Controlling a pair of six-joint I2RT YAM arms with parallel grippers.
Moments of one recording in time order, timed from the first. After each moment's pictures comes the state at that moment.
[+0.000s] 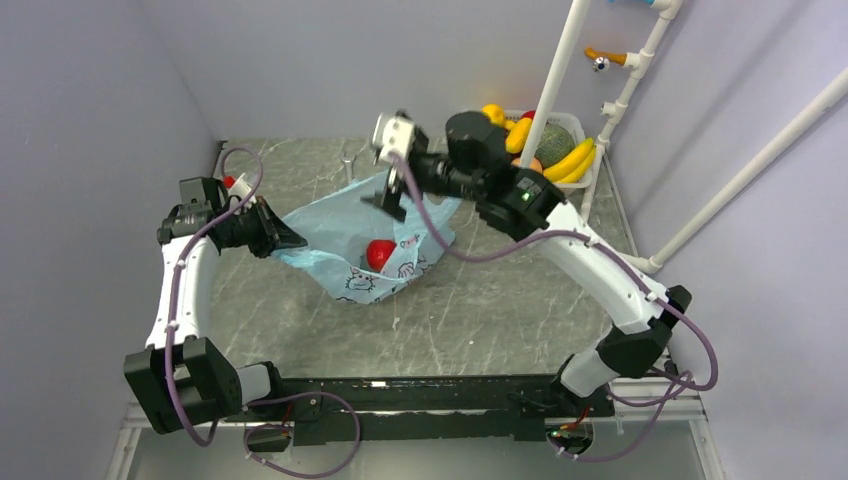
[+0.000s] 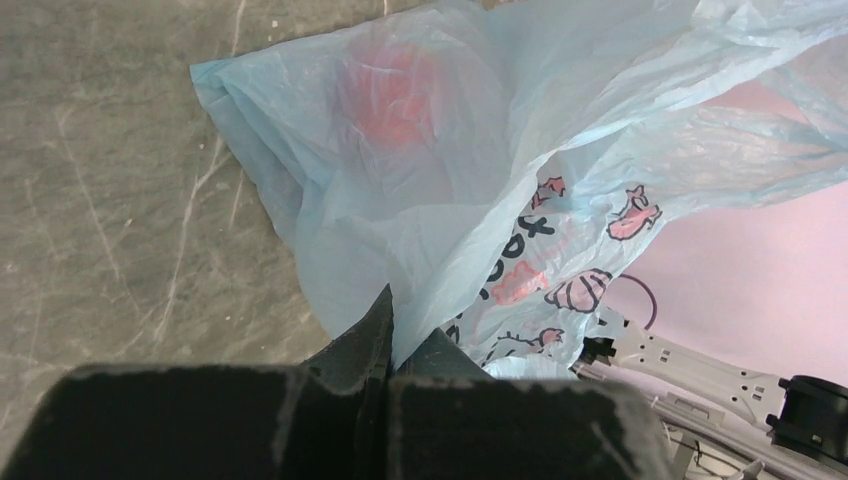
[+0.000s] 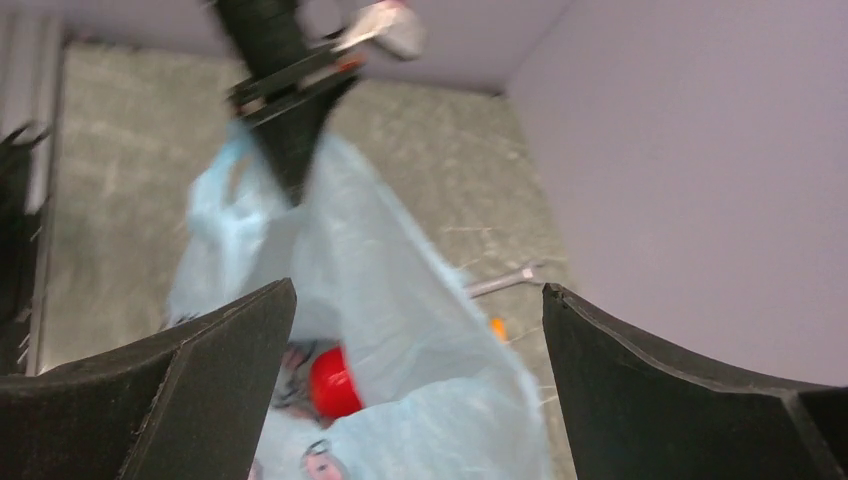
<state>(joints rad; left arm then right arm) 0.24 1.25 1.09 -0.85 0.83 -0.30 0.90 1.52 1.77 -0.50 -0.35 -0.52</state>
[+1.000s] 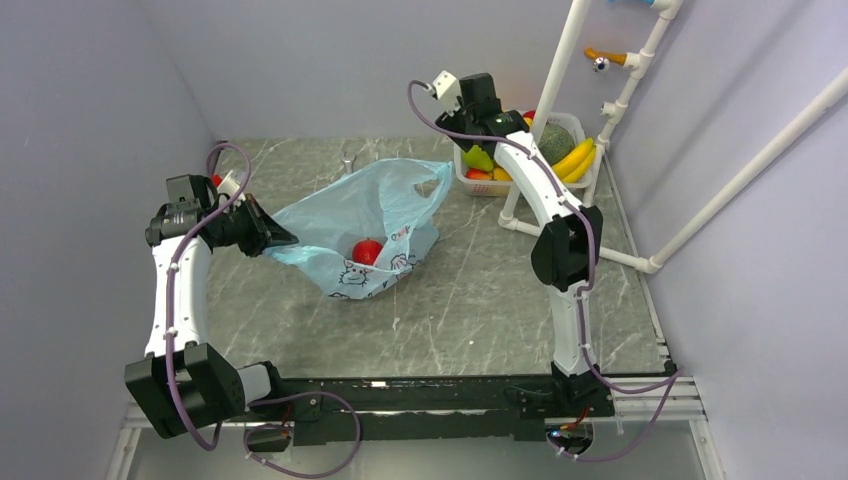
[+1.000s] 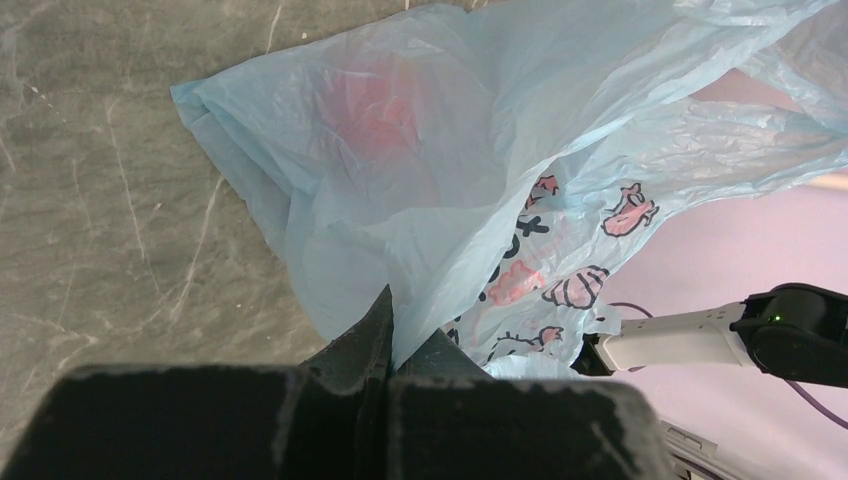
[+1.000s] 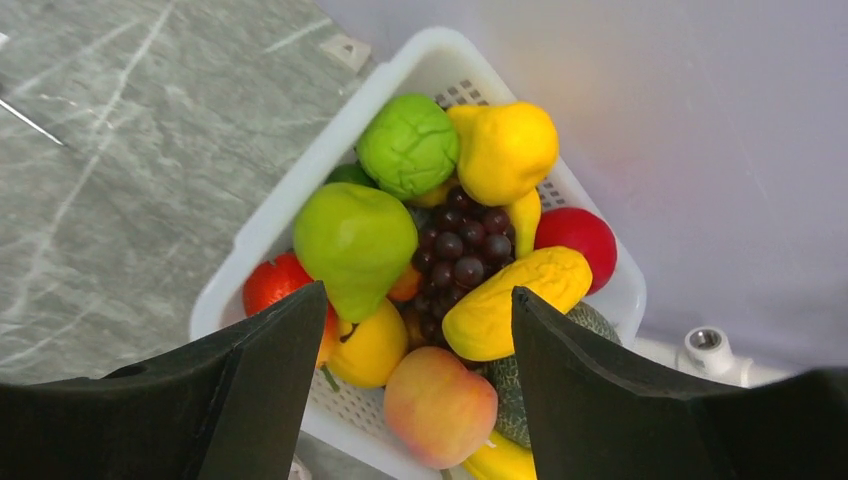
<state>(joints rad) 0.30 1.21 1.14 -0.93 0.78 -0.32 0.41 2.19 2.25 -0.64 0.20 -0.59</state>
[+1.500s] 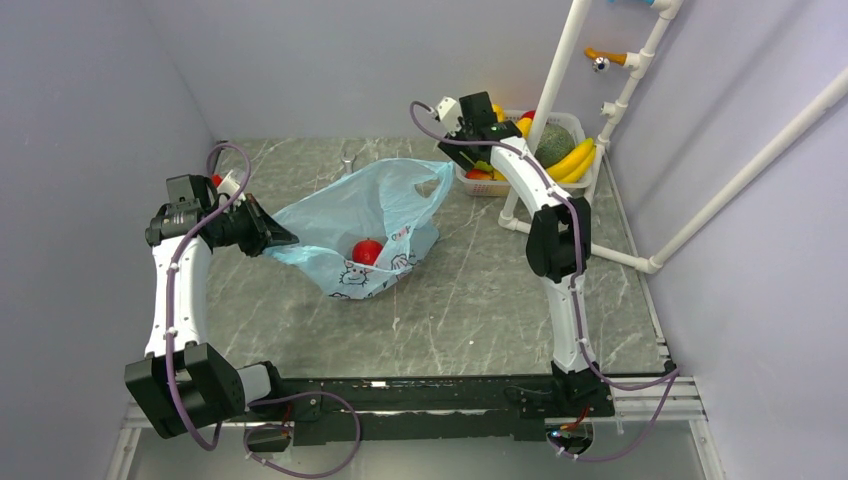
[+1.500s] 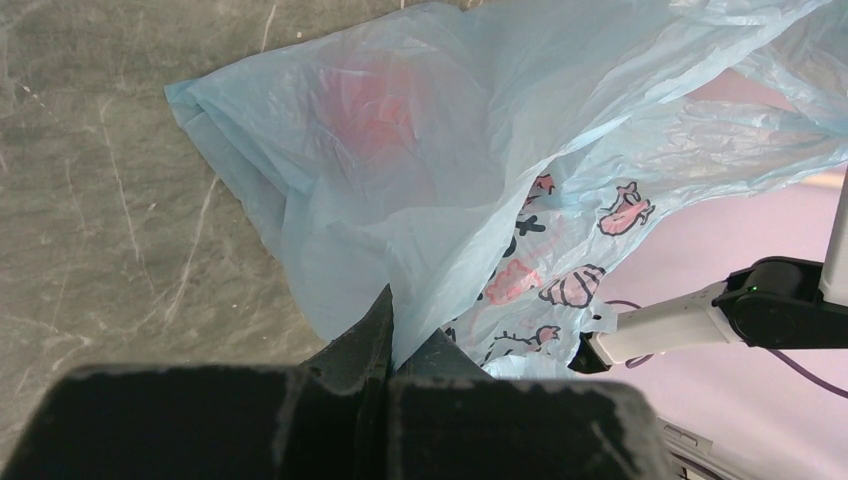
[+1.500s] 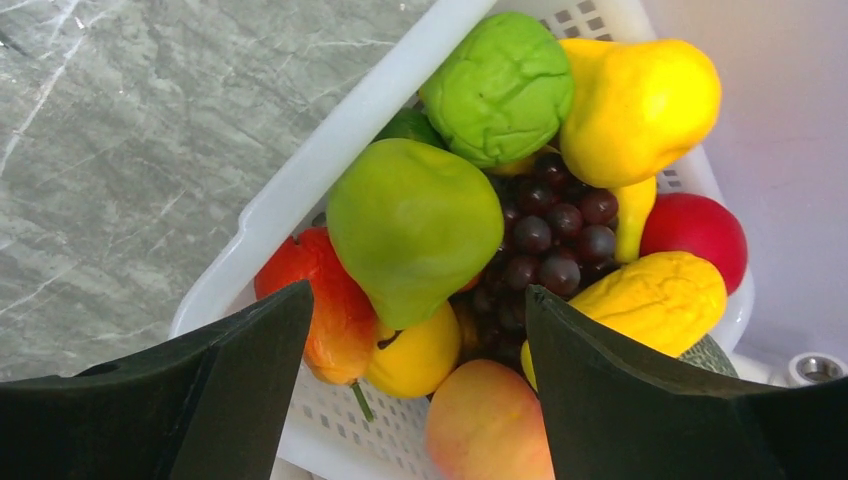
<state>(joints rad) 0.30 1.21 1.14 -0.93 0.79 -0.32 0.36 2.29 2.21 -0.66 0.15 -0.61</state>
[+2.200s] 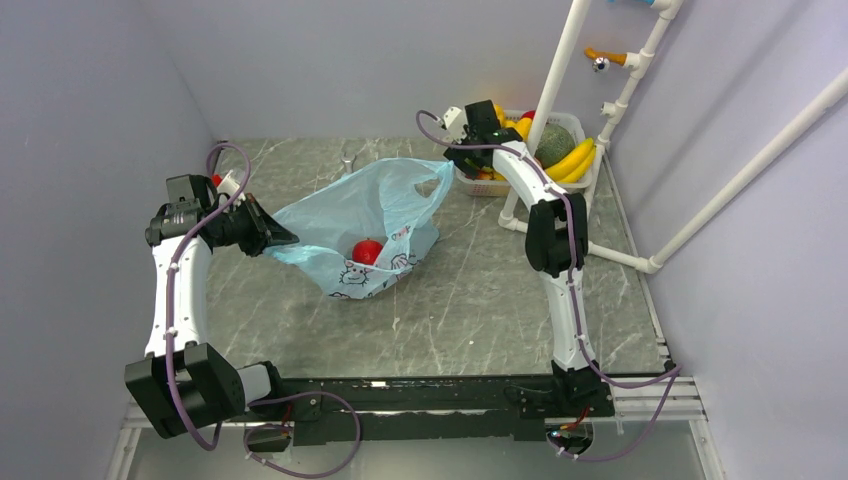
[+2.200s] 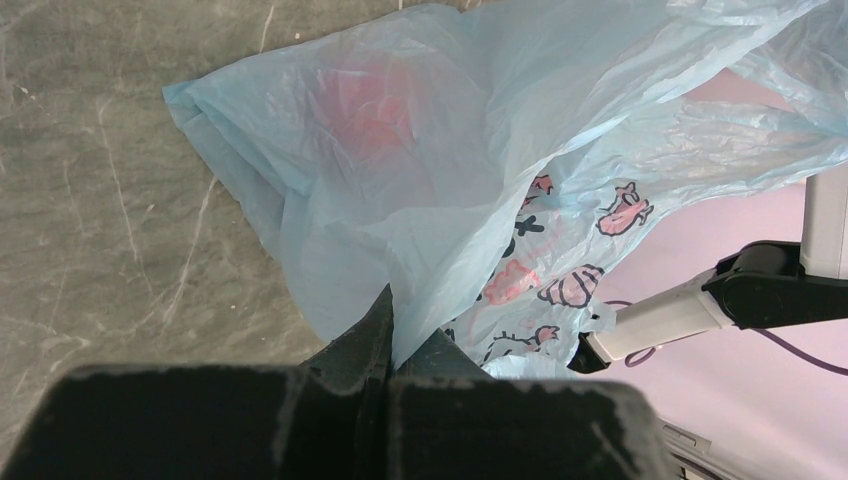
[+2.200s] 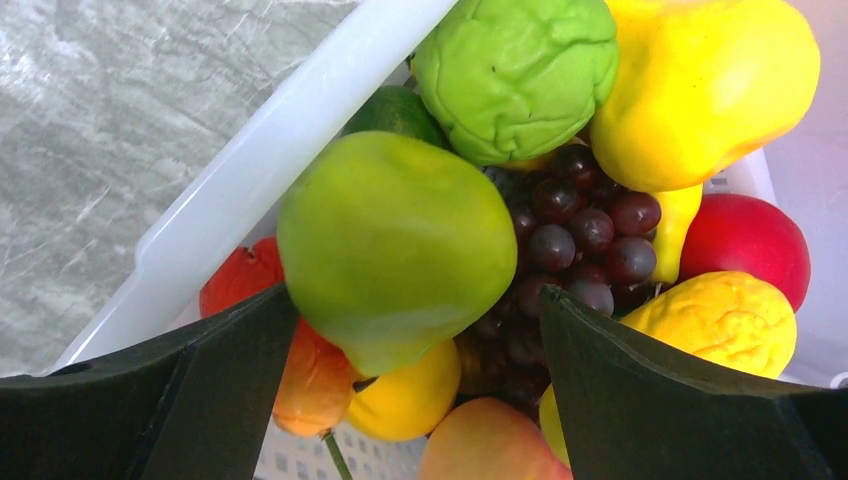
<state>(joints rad) 0.30 1.21 1.14 -0.93 0.79 -0.32 0.32 2.37 2.19 -0.62 0.14 -0.65</state>
